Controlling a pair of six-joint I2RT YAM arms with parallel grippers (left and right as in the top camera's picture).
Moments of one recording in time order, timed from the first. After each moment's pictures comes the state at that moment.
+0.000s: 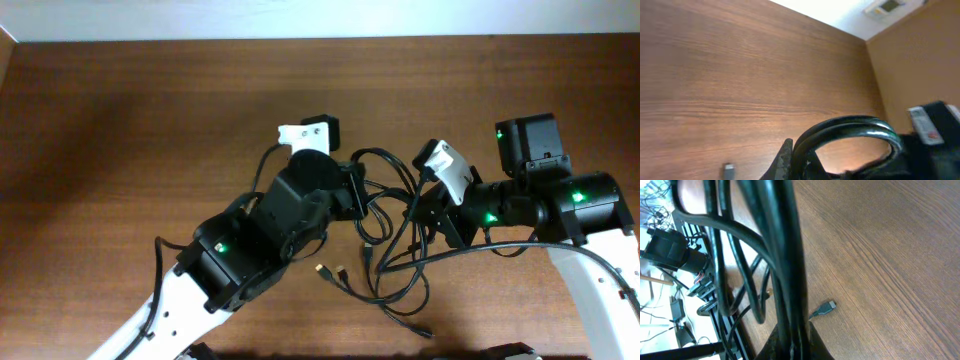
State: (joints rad) left arm -0.81 1.22 1.32 -0.66 -0.14 -0.83; right arm 0.19 1.25 1.33 -1.23 -0.71 -0.54
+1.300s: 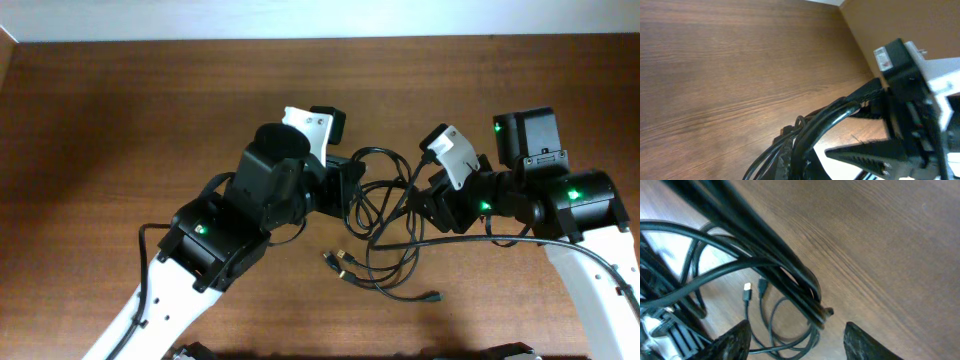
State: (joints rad) left arm -0.65 1.23 1.32 -0.63 0.23 -0.54; right arm 0.19 1.26 1.33 -1.13 -0.50 -0.41
